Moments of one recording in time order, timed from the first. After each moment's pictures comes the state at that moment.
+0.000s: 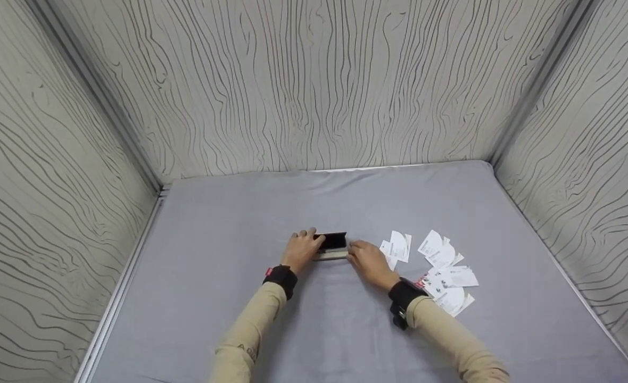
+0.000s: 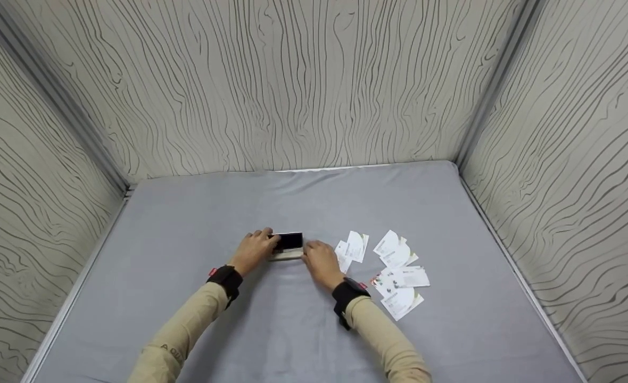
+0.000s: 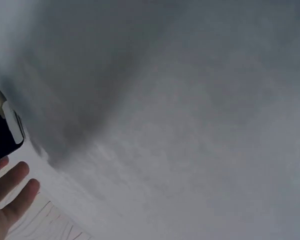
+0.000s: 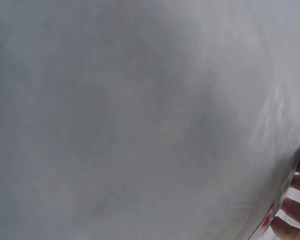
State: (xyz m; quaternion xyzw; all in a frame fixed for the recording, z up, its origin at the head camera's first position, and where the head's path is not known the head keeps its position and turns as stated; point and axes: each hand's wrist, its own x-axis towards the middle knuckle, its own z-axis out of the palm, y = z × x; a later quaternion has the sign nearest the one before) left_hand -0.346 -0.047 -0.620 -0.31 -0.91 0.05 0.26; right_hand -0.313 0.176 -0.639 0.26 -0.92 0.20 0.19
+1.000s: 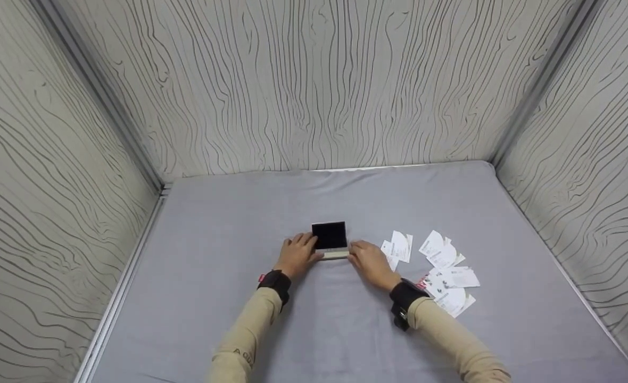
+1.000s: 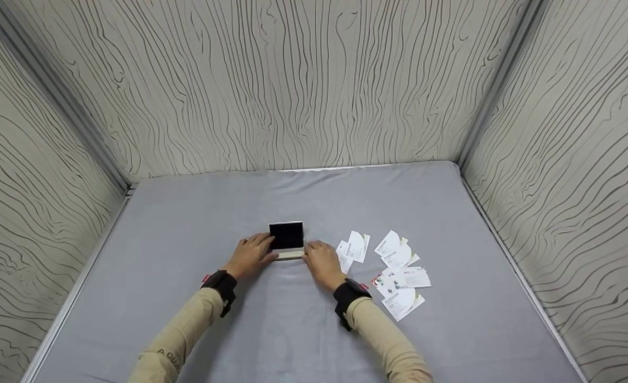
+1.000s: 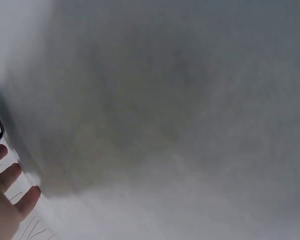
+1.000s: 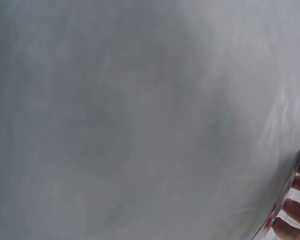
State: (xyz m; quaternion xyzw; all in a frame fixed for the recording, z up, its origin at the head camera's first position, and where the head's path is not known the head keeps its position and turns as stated) left_hand -0.336 -0.061 -0.630 -0.25 -0.96 -0.09 0.07; right_hand -0.311 0.176 -0.638 0.28 -0.91 0.21 0.21
